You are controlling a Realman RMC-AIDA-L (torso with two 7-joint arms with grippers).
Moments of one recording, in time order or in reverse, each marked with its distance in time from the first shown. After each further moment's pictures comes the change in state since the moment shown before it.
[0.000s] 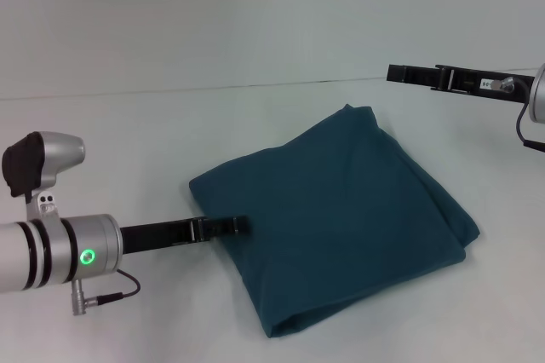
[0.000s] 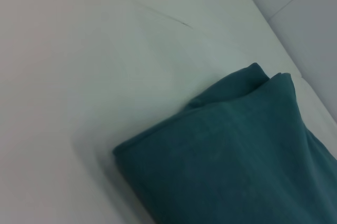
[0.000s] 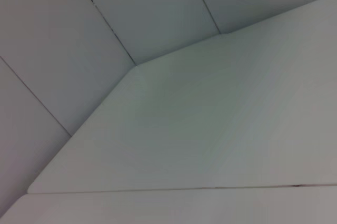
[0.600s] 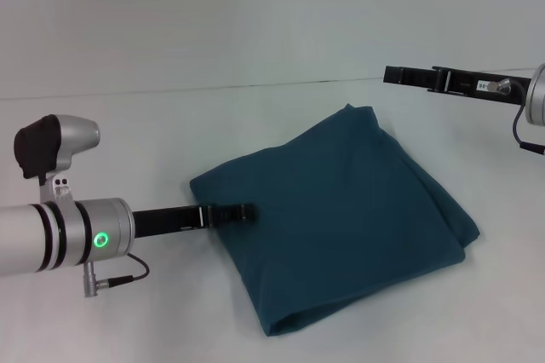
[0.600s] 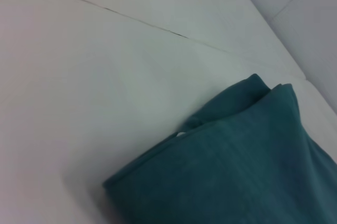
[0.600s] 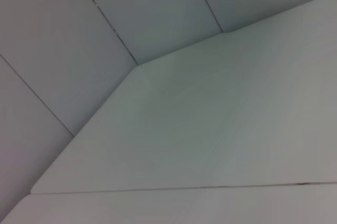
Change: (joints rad) left arm -0.051 0.000 0.012 -0.020 0.000 -0.054 0.007; right arm 0.000 0.007 0.002 0.000 0.000 0.002 0.002
